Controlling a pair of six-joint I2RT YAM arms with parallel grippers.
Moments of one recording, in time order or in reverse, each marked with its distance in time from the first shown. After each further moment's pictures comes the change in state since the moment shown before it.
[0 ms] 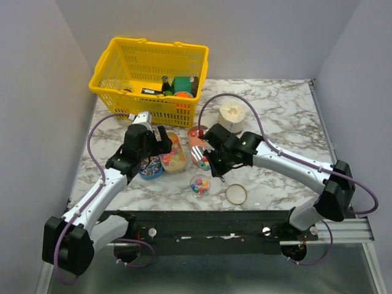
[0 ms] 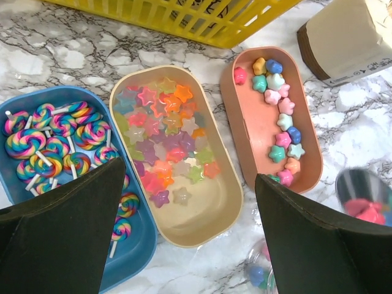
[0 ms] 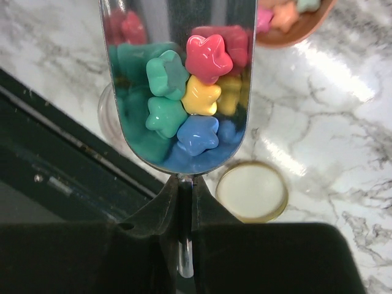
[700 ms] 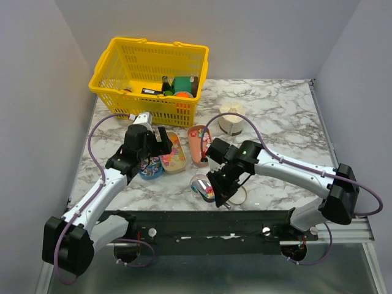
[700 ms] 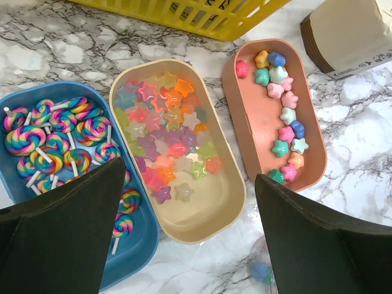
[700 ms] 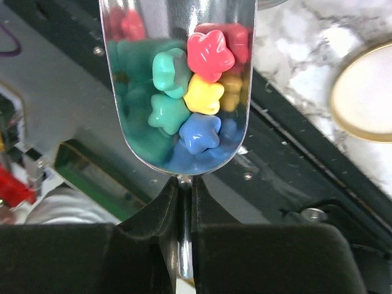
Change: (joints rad) left arm 0.000 0.006 0.000 -0.015 0.009 0.013; right arm 0.092 -0.063 -0.088 -0.197 -0.364 0.161
